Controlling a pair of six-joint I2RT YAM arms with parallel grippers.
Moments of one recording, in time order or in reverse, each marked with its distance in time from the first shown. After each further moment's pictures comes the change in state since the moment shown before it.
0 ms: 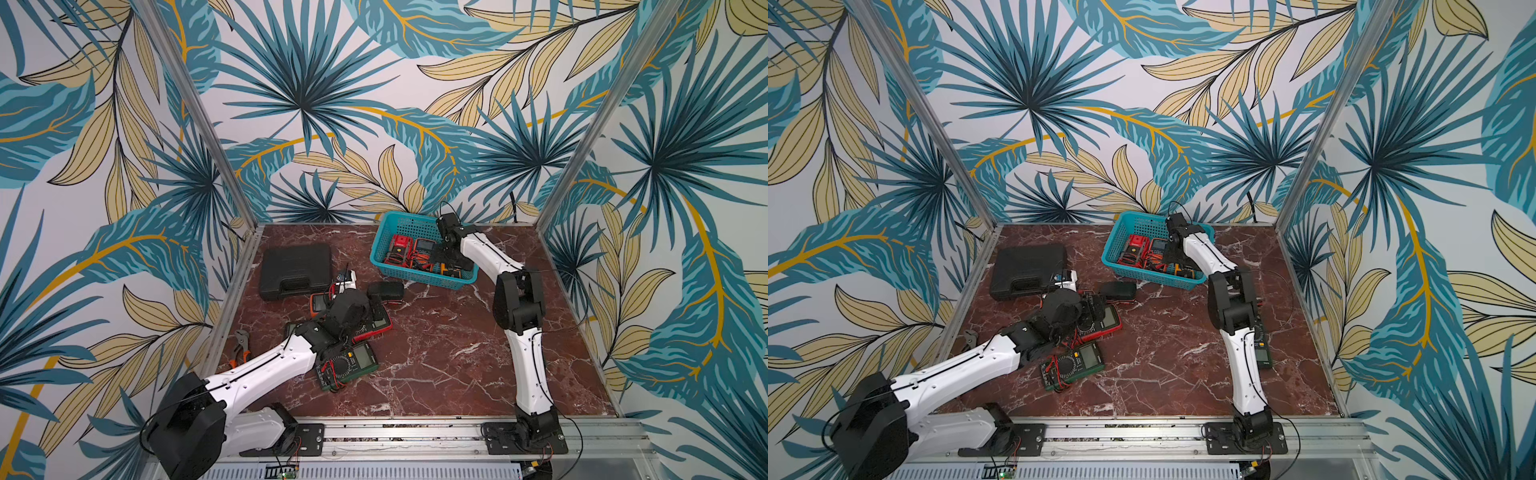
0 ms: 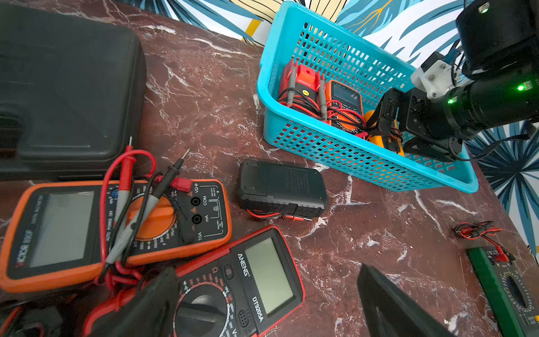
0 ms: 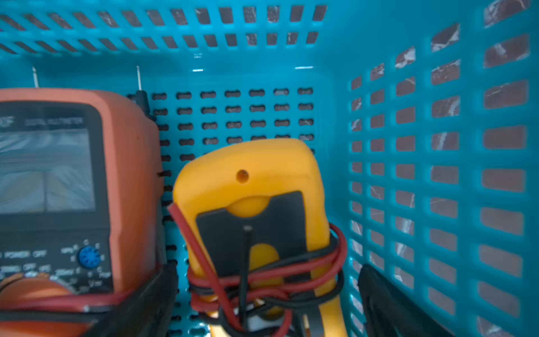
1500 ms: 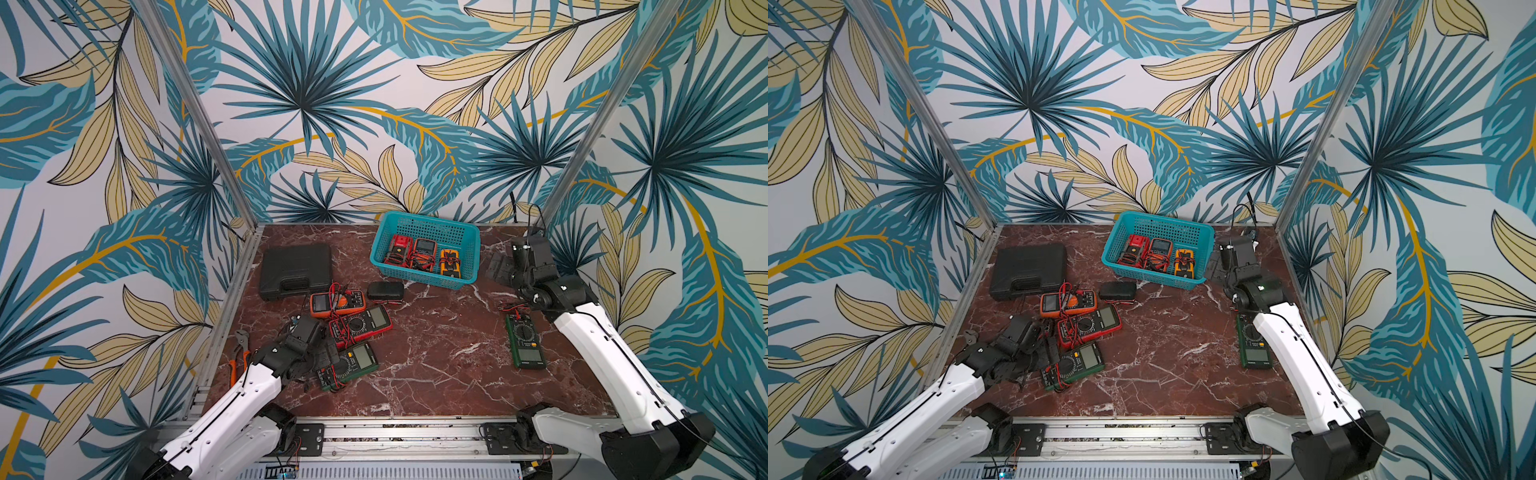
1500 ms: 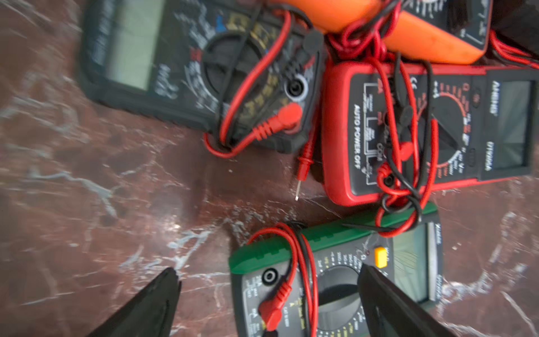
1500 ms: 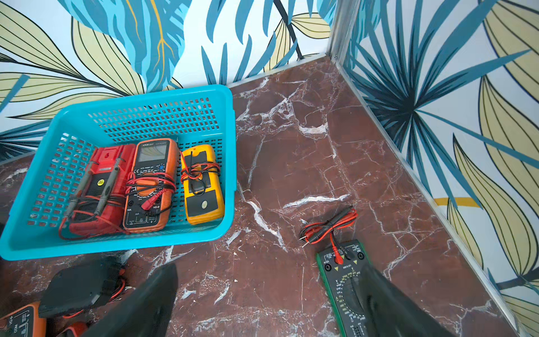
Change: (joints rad) left arm 0.257 -0.349 -0.193 -0.696 0.278 -0.163; right arm -0.006 -1.201 -0.839 0.129 0.187 -0.060
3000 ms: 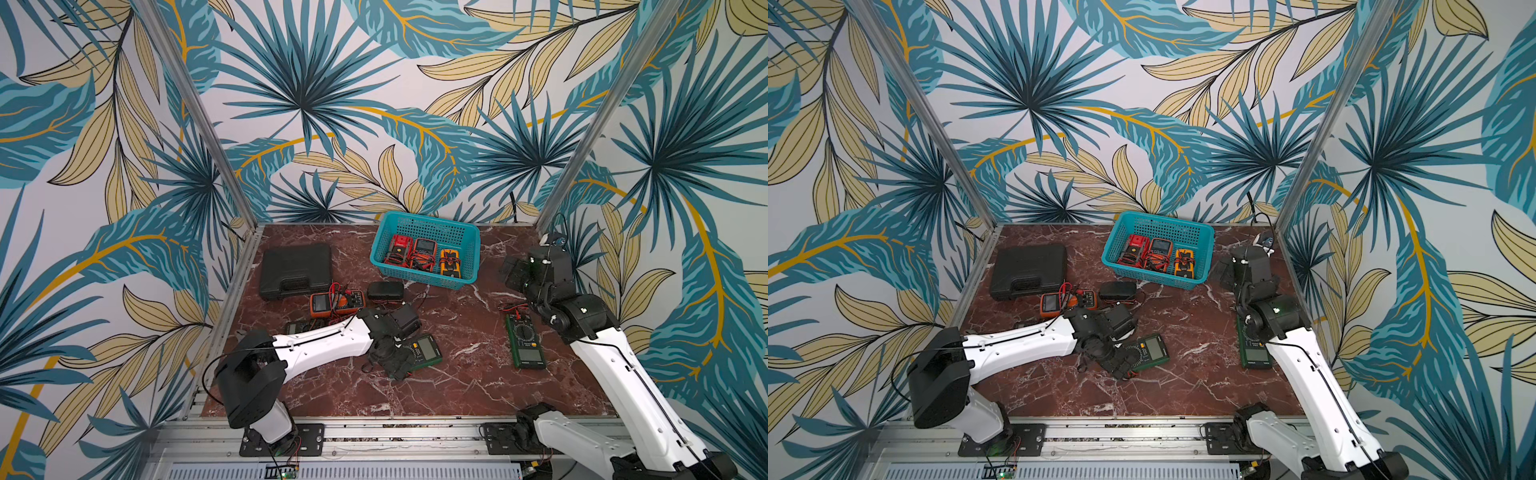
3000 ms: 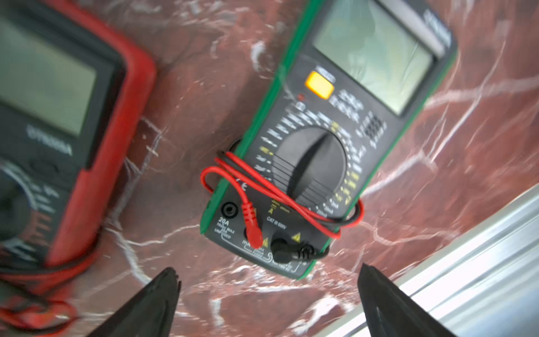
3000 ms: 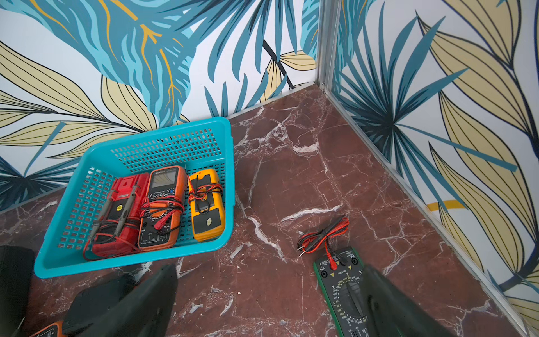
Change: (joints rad) left arm -0.566 0.758 0.612 -0.085 0.037 0.576; right arm 0.000 -0.129 -0.051 0.039 0.039 0.030
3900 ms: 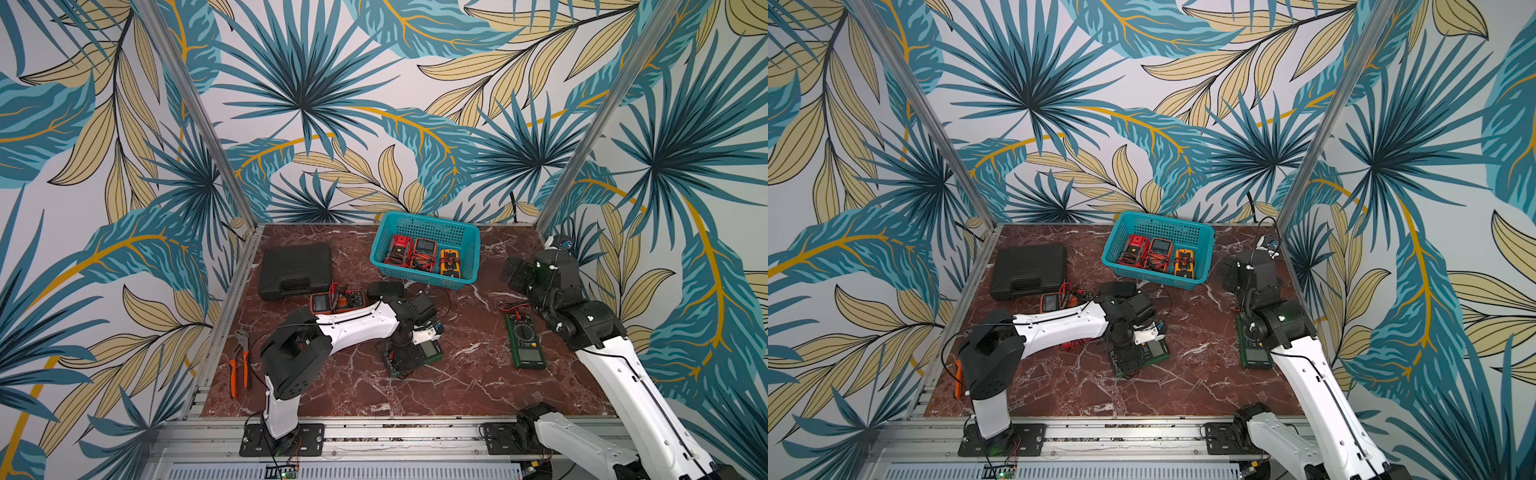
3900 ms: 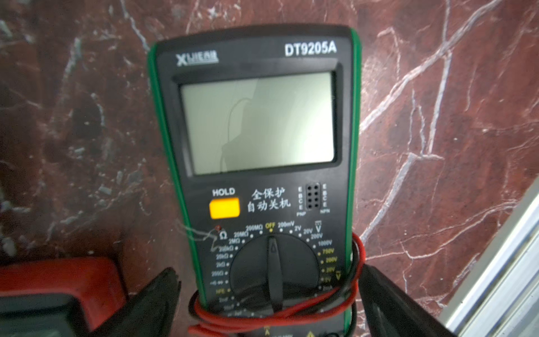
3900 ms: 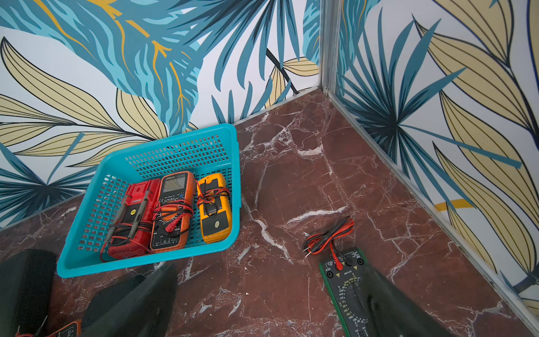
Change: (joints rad) left arm 0.061 0.272 0.219 0.018 0.129 0.495; right arm 0.000 -0.049 -0.017 0.005 -0.011 0.019
